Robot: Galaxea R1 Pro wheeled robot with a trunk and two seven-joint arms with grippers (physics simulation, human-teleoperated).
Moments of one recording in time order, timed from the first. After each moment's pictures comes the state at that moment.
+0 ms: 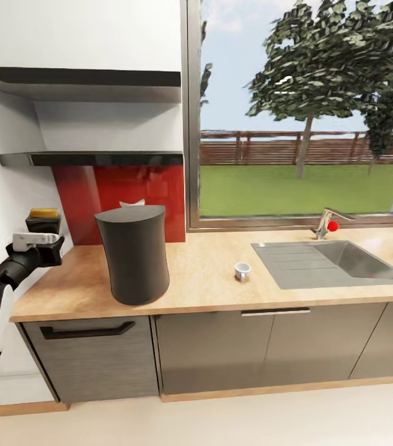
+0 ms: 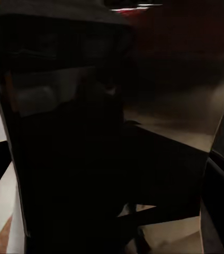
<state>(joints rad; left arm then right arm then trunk) -0.62 0.27 0.33 -1.49 -0.04 0.43 -0.34 -0.18 -0.03 0.02 -0.08 0.01 -0.13 -0.06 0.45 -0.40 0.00</state>
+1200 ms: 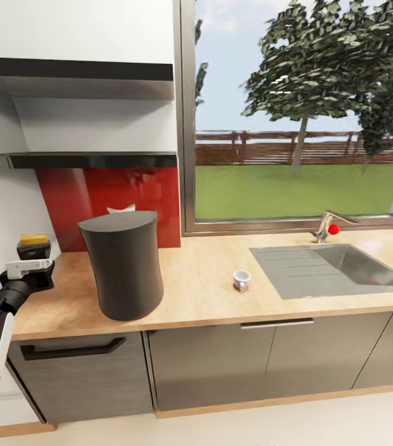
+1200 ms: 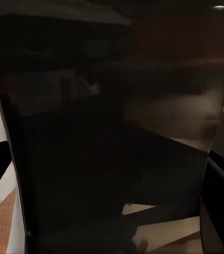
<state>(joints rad) -0.53 0.25 0.40 -1.33 -0.03 0.24 -0.26 -0.18 -0.05 0.02 -0.06 0.02 -0.13 -0.07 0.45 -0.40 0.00</state>
